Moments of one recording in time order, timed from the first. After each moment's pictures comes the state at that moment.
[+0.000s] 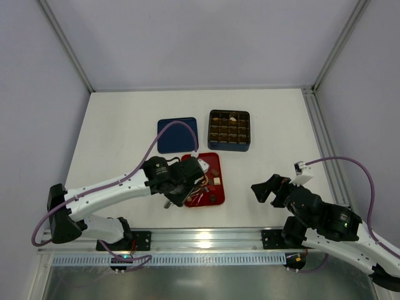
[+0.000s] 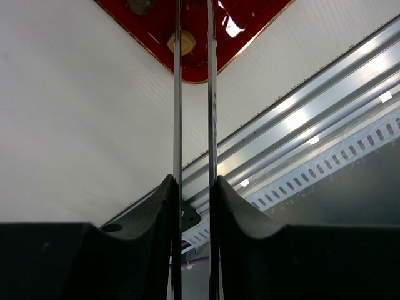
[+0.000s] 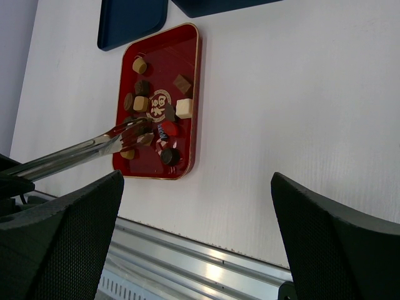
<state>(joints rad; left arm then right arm) -1.15 1.32 1.21 -1.16 -0.14 -0.41 1.06 0.23 0.60 -0.89 0.56 0.94</state>
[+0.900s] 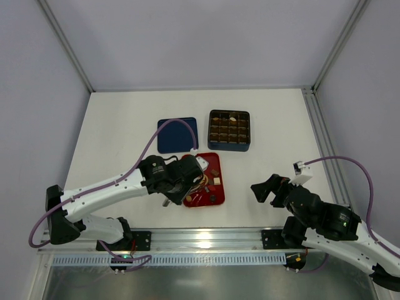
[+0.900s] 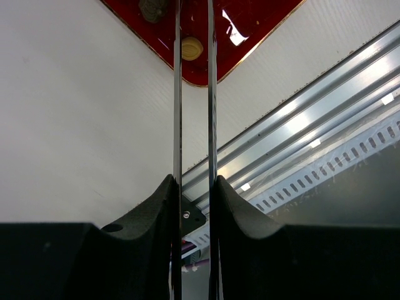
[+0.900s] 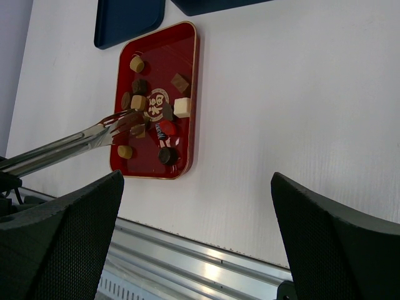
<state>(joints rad) -1.15 1.30 1.24 -1.18 -0.17 -0.40 1.06 0.24 0.60 -0.89 0.56 0.94</state>
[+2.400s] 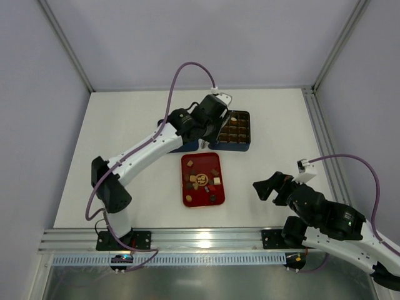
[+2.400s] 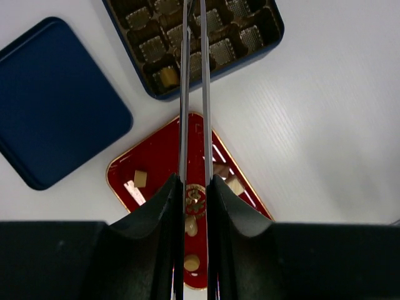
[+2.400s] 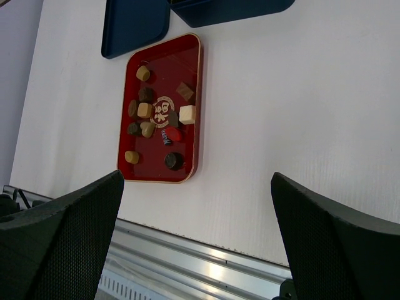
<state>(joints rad) -0.89 1.78 1.84 -0.88 -0.22 -0.28 1.06 0.27 0.65 -0.91 0.57 0.94</state>
